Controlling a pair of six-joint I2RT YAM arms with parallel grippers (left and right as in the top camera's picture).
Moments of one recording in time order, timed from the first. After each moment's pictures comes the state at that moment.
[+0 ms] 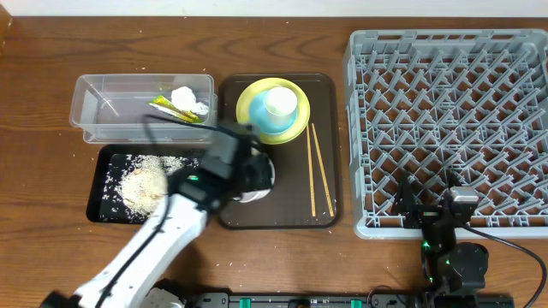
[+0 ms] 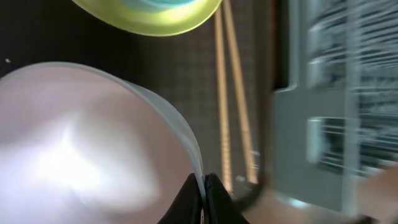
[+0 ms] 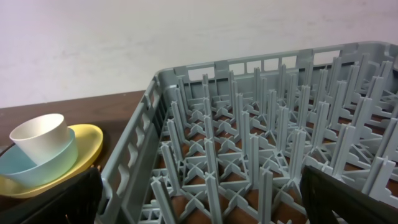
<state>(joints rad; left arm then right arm) -0.51 1.30 0.84 -0.52 0.21 -0.63 0.04 0.01 0.01 -0.07 0.00 0.18</state>
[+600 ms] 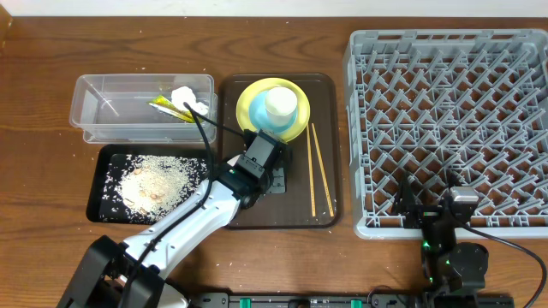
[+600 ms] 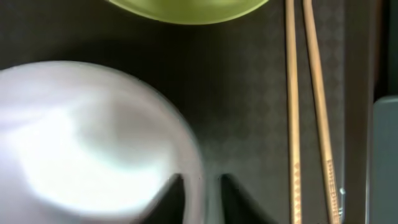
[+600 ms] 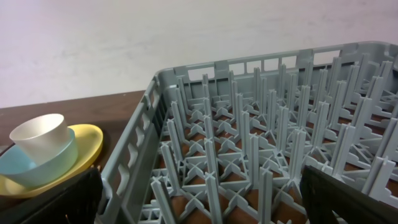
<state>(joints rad) -0.62 1.50 0.84 -0.43 -0.02 -0.65 0.04 0.01 0.01 -0.07 0.00 0.18</state>
